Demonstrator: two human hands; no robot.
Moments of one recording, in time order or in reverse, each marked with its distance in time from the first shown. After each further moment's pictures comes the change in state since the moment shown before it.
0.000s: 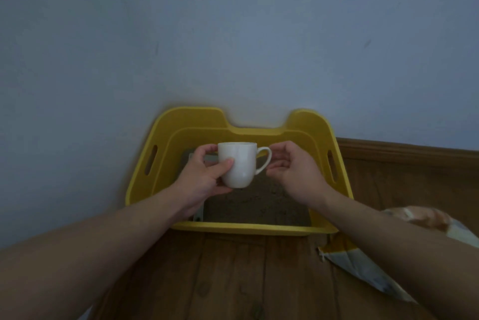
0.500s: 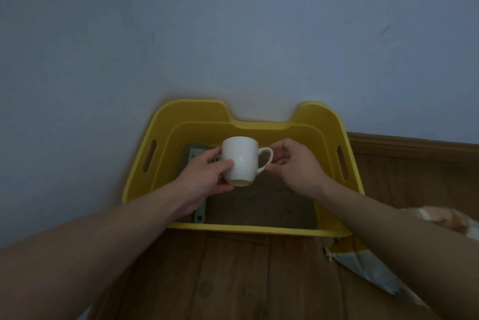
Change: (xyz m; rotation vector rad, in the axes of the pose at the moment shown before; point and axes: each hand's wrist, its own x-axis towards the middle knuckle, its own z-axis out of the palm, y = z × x) left_hand 0.020 -0.007 -0.007 0.128 -0.025 -0.105; right_hand 0.032 0.018 0.008 -0.148 -0.015 0.055
